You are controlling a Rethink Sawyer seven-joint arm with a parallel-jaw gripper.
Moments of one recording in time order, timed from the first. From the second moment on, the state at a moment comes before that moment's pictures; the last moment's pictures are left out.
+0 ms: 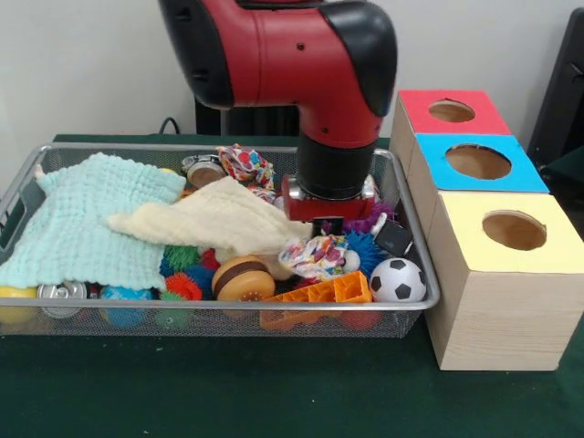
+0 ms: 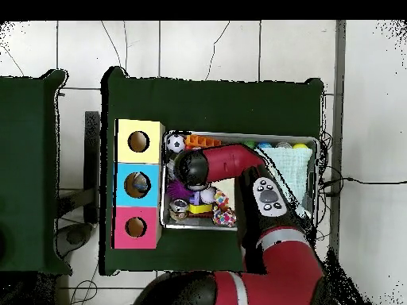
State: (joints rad) arm -0.31 -0.42 0.23 1.47 -0.45 0.67 1.83
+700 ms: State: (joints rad) arm -0.19 -0.46 0.11 1.53 -0.26 0.67 1.98
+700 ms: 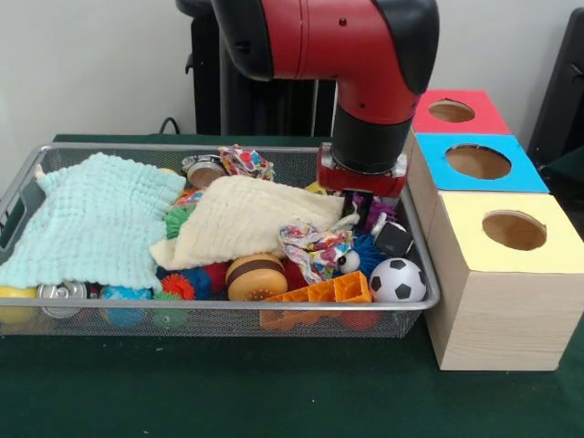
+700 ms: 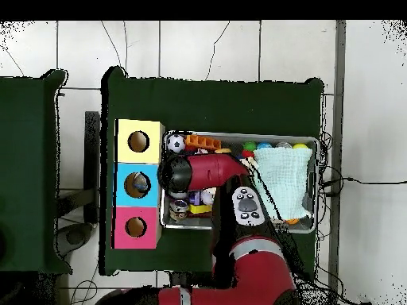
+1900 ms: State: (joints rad) arm 0.00 -0.48 -0.06 1.59 0.00 0.67 2.14
